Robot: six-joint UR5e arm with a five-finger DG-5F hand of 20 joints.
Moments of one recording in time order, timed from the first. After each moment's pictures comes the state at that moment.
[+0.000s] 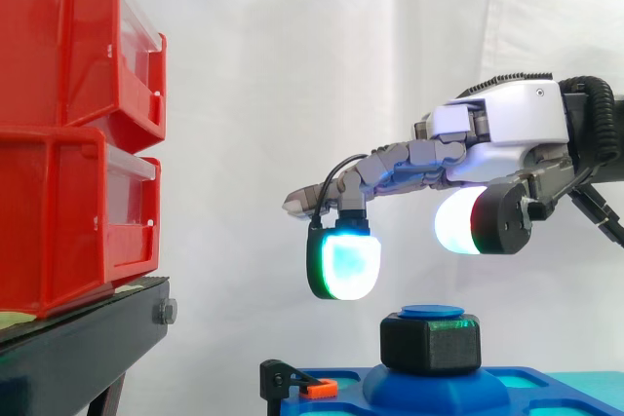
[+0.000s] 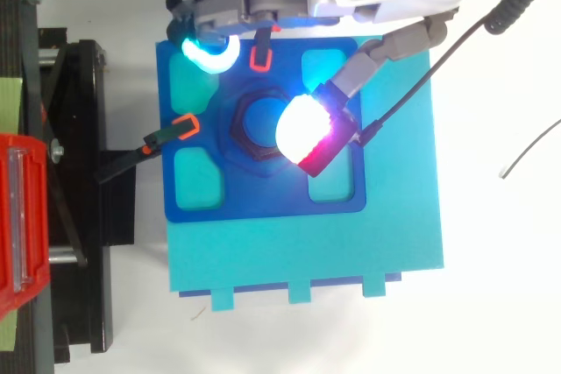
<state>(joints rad) -0.12 -2.29 -1.02 -3.05 -1.95 -1.49</state>
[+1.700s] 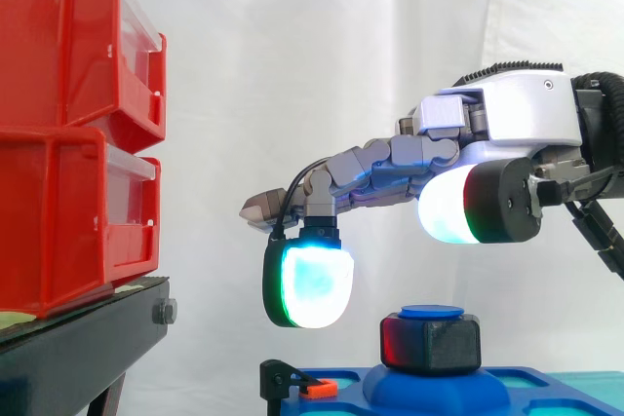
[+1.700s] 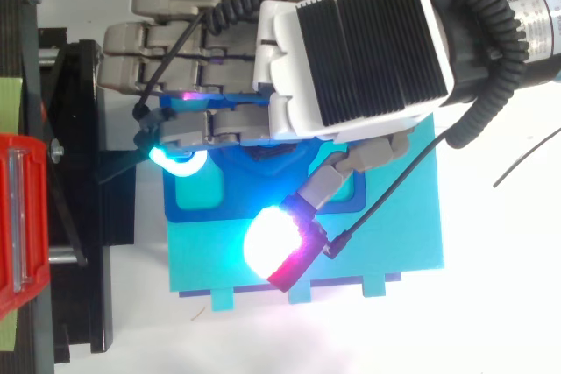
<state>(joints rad) -0.02 -2.29 -1.08 -2.95 -1.85 -1.43</state>
